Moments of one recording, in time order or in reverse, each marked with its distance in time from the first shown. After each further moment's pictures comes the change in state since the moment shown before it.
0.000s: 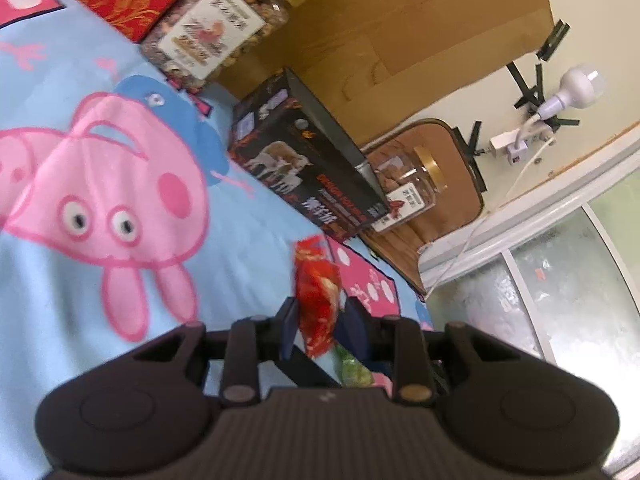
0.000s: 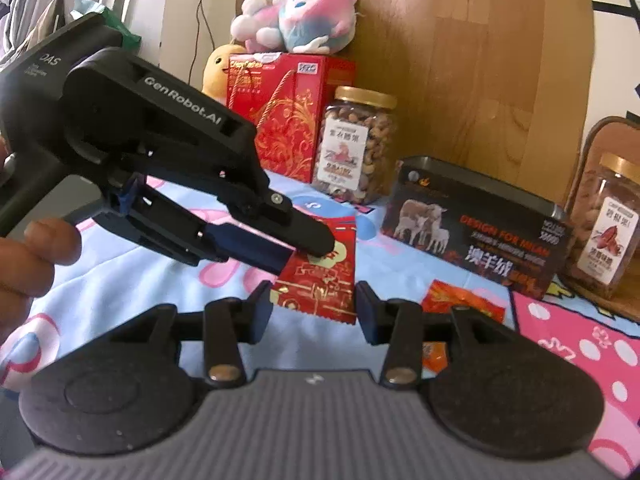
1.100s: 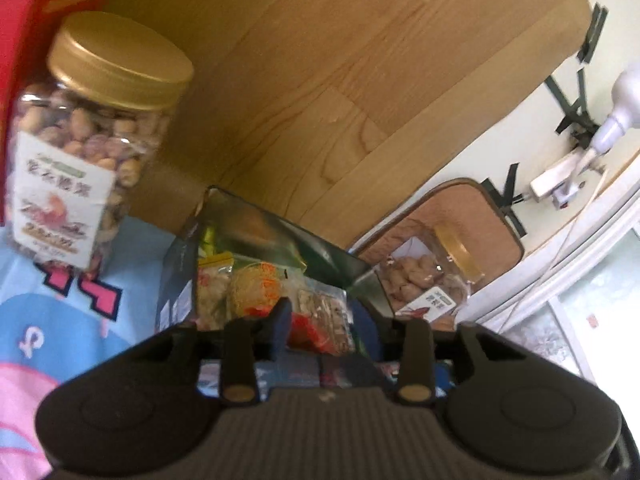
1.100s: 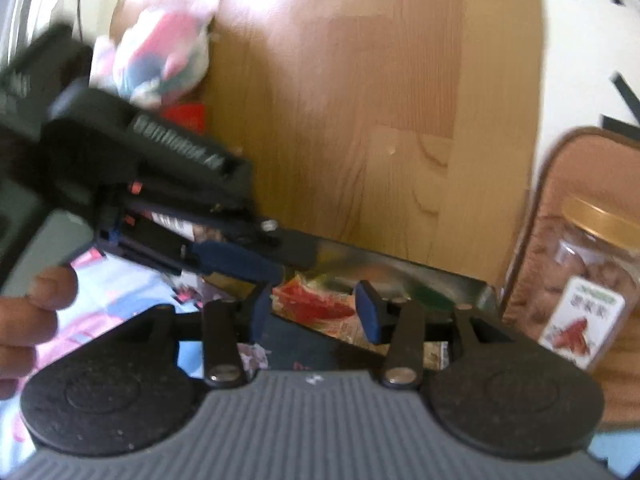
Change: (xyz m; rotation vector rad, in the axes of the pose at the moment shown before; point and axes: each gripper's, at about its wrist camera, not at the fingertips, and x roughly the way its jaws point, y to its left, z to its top) left arm 0.100 -0.052 0.132 0.148 -0.057 0.111; right arm 0.066 -0.140 0.076 0.163 -0.071 -0.120
